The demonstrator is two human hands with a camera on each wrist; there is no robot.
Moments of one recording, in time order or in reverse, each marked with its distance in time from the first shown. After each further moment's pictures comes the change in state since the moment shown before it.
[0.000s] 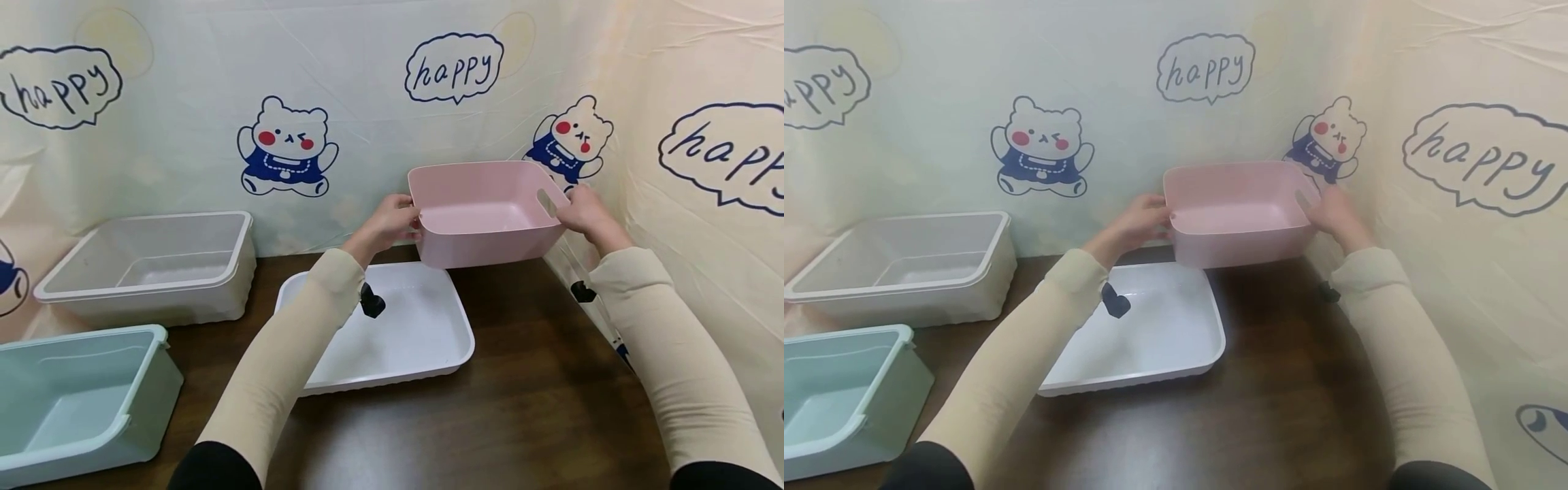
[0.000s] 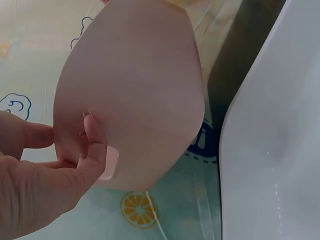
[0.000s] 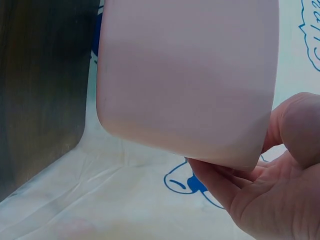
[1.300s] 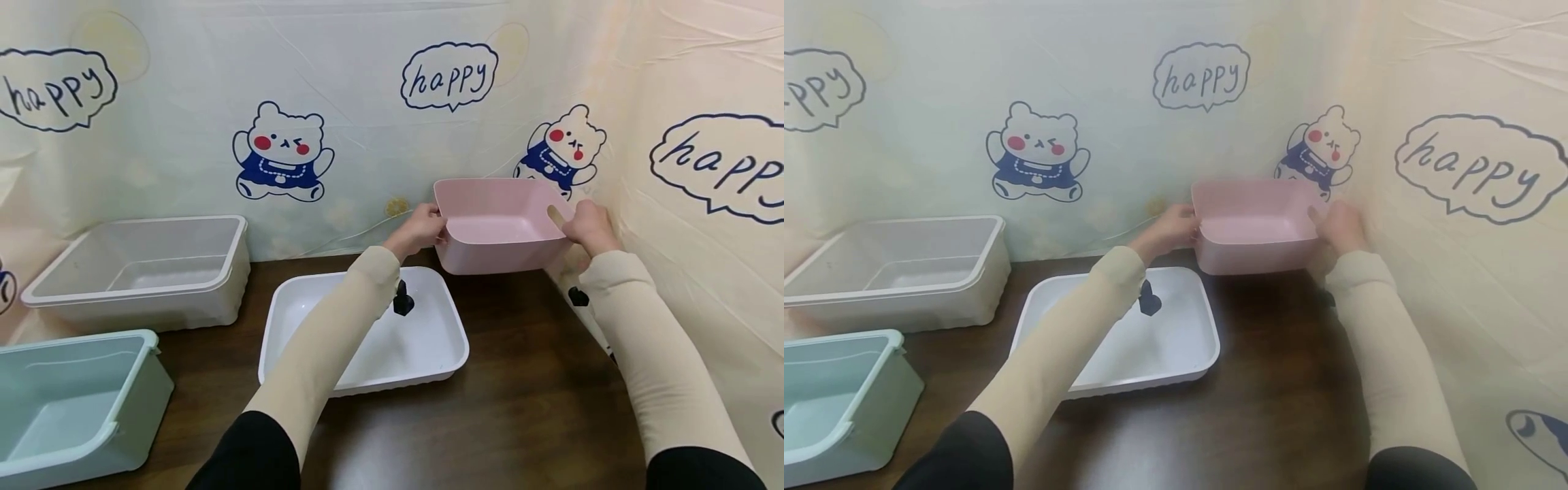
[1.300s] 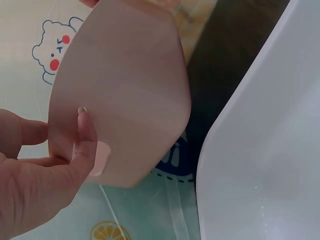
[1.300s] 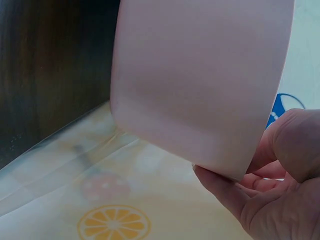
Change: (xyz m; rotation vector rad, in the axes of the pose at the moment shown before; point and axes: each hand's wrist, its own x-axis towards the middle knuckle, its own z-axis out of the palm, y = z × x) left_hand 0.054 -0.022 0.047 0.105 -0.049 0.004; right_hand -0.001 0.038 0.012 -0.178 0.090 0.133
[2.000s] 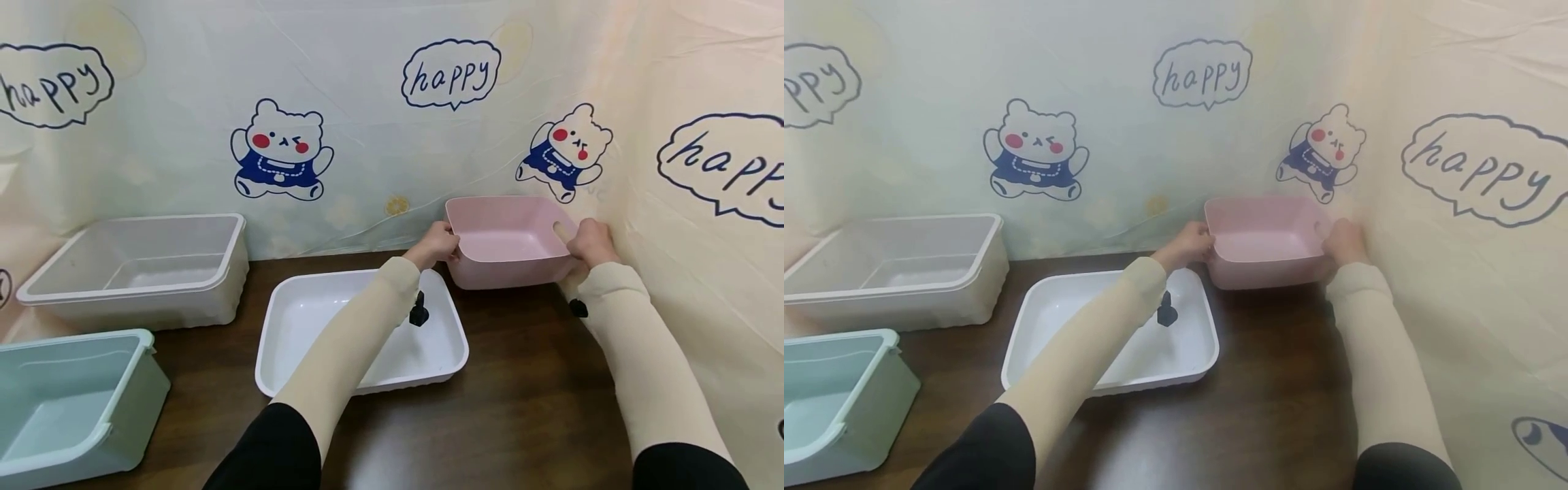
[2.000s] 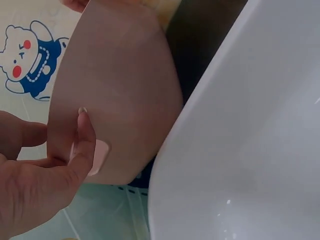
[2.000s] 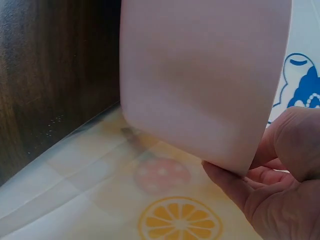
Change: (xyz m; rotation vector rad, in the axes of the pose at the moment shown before) left_hand 0.021 -0.037 0.034 0.063 0.094 -0.051; right_hand 0.012 0.039 0.028 -0.083 -0.024 -0.025
